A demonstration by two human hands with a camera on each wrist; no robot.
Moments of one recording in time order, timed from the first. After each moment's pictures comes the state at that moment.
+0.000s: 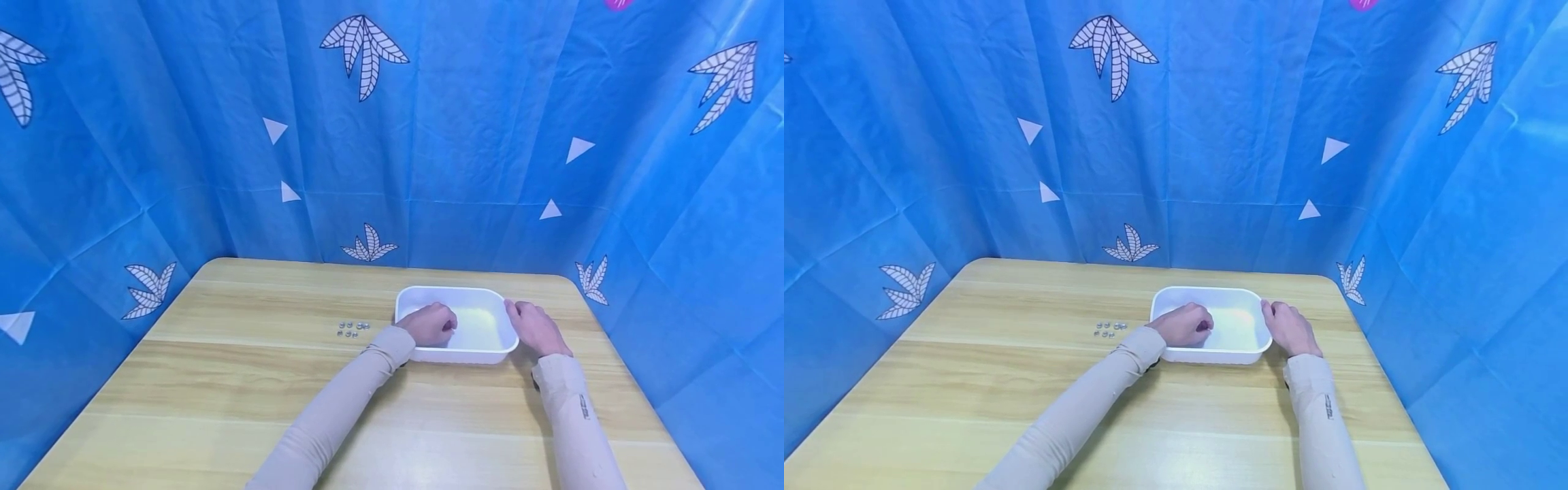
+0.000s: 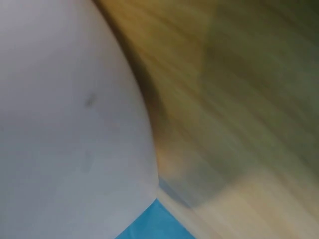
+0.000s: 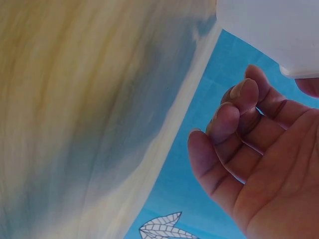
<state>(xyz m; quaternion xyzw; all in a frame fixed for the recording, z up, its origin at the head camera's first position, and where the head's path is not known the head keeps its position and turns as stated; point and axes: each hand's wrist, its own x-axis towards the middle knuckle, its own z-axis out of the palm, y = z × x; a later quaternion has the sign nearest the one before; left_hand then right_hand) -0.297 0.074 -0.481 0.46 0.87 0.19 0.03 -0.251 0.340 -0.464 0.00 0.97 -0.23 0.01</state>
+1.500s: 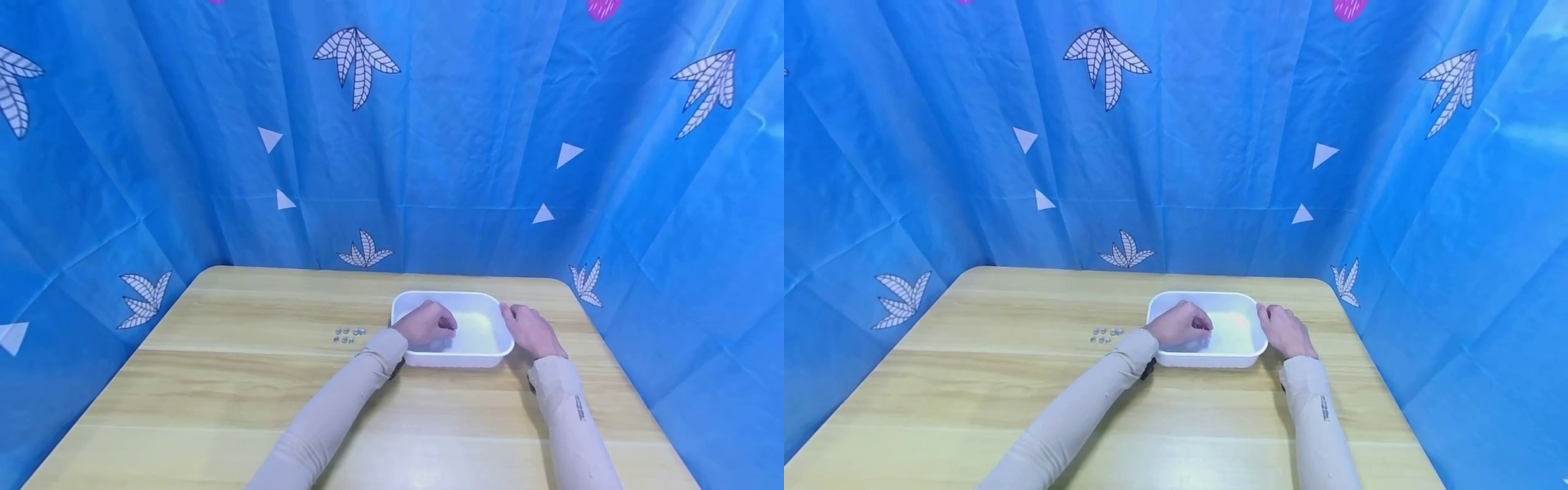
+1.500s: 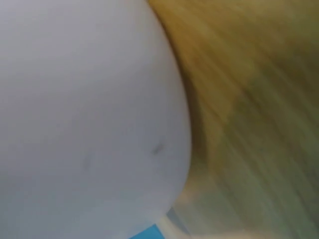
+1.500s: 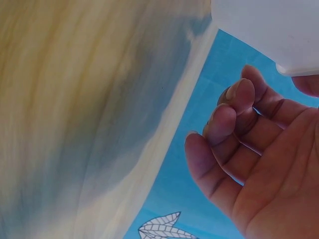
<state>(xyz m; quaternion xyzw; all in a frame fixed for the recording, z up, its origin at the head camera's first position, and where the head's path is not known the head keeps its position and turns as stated) -0.297 0.073 -0.472 0.39 0.86 0.32 0.09 -0.252 0.342 -0.463 0.01 0.97 -0.24 0.02</state>
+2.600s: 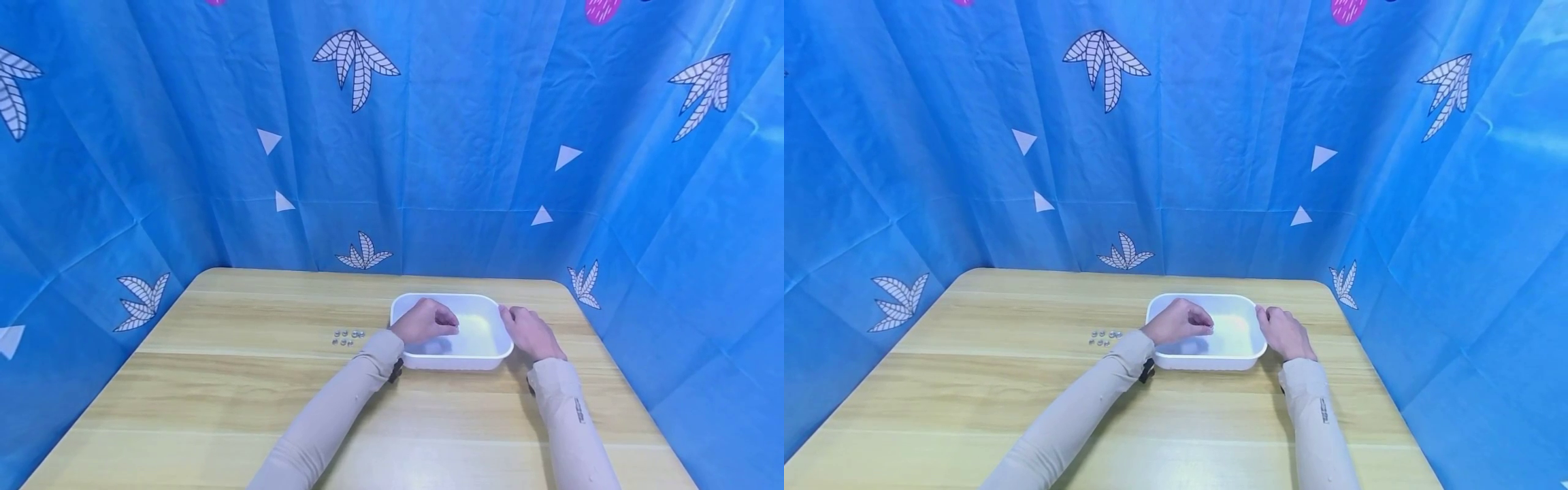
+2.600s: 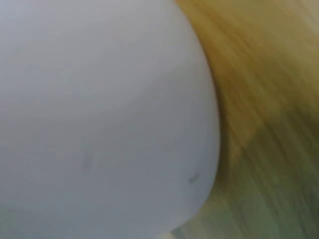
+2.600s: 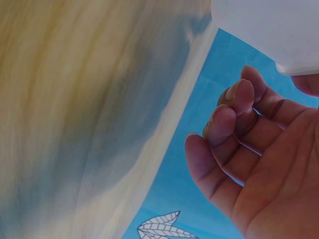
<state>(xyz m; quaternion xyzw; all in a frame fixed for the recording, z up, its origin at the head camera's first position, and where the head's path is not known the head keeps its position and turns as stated) -0.291 0.070 -0.466 0.36 0.82 0.43 0.08 -0.249 0.340 -0.463 0.01 0.97 -0.23 0.02</state>
